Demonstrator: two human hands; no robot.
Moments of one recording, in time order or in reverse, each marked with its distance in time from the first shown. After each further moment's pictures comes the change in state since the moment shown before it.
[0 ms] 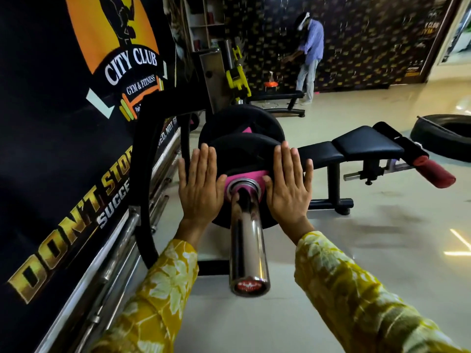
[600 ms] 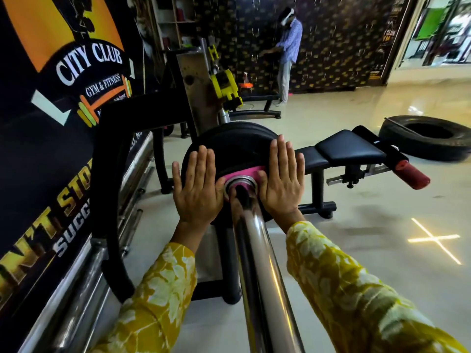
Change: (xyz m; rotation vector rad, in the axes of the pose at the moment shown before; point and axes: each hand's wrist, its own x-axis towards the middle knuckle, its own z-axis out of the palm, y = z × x) left_hand 0.023 -0.035 0.122 0.039 0.034 0.048; right_hand 0.038 0.012 0.123 -0.080 -0.014 0.049
